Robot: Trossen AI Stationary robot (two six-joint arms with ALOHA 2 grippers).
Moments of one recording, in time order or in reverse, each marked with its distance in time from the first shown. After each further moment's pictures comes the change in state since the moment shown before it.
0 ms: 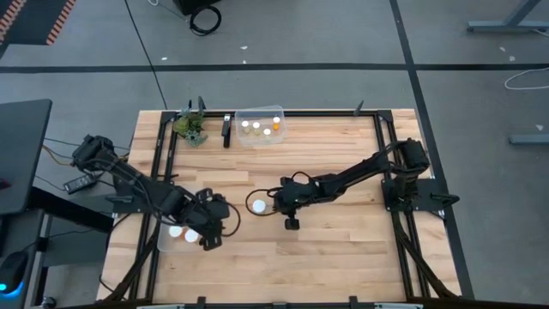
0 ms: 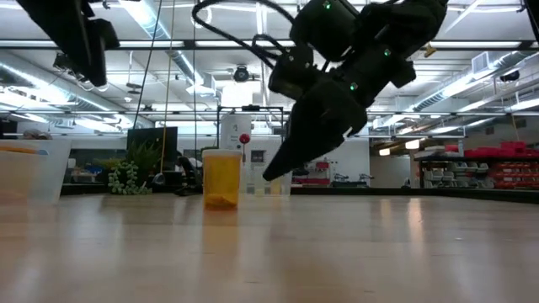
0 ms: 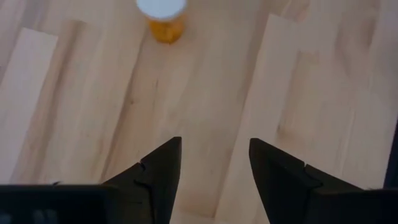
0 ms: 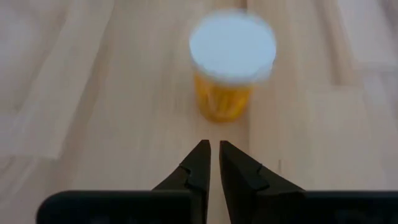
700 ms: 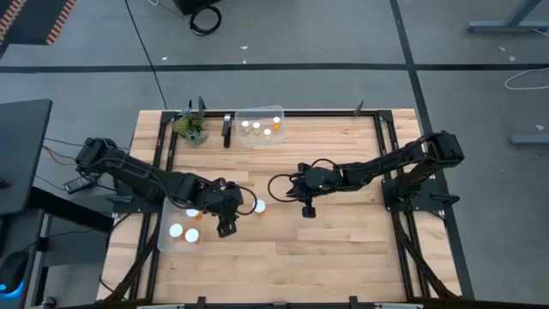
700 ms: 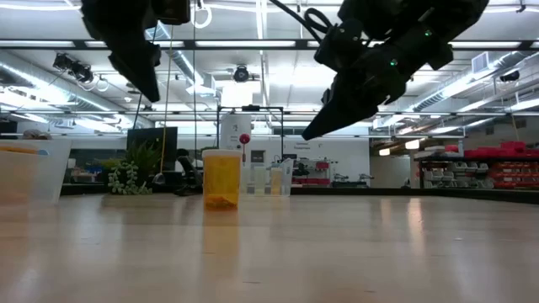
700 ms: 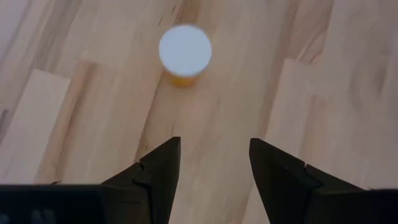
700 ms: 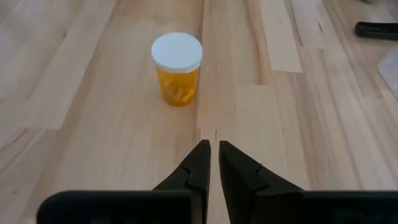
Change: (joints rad) left arm 0.193 0.048 0.000 0.121 0.070 0.168; right arm -0.050 -0.316 -0.231 0.025 0.032 -0.072
